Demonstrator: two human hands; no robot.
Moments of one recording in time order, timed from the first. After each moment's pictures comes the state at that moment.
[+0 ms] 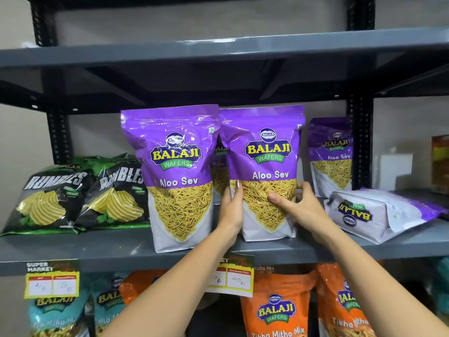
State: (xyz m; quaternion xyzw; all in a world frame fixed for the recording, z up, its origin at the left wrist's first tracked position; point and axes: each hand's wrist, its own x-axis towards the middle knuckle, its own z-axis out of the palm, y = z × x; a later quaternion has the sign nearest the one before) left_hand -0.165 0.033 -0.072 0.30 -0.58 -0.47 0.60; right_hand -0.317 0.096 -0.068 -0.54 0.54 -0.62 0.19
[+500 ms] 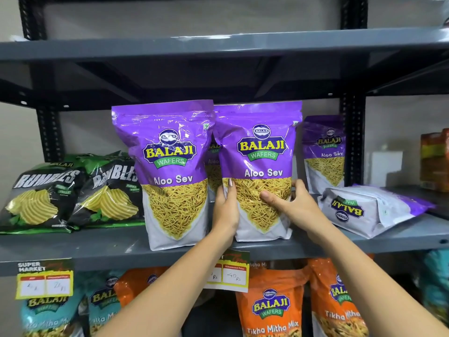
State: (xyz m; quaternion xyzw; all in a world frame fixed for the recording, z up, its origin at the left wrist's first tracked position) left_hand -0.163 0.042 -0.074 0.31 -0.57 -0.44 0.62; right_hand -0.300 0.119 -0.061 -0.54 0.55 -0.61 0.18
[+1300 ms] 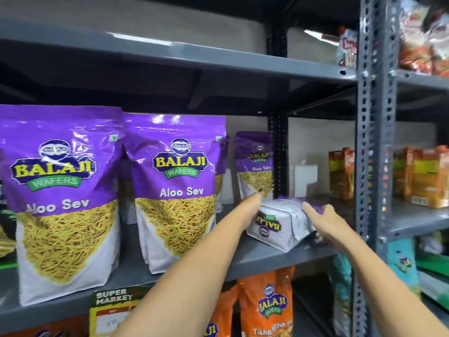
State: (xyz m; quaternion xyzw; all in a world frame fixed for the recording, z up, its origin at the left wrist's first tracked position) left_hand -0.370 0.060 -0.030 0.38 -0.66 -0.57 0.30; right_hand -0.498 0.177 -0.069 -0.29 0.81 -0.51 0.07
